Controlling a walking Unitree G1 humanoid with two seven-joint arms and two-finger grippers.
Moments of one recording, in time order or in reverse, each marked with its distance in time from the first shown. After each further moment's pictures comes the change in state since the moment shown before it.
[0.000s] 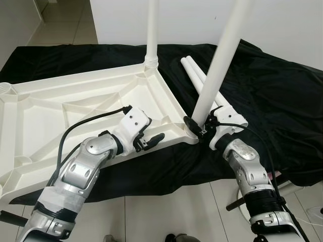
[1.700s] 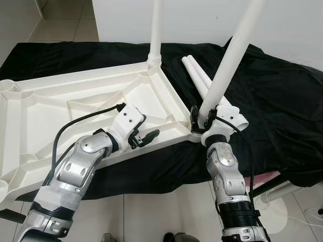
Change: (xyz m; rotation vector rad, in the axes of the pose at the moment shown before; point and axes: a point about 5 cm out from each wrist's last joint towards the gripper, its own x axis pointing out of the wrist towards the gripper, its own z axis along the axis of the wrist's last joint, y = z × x) left arm -0.007 0.017 -0.002 0.009 0.015 0.065; right arm 0.000 0.020 0.017 0.115 -0.109 -0.580
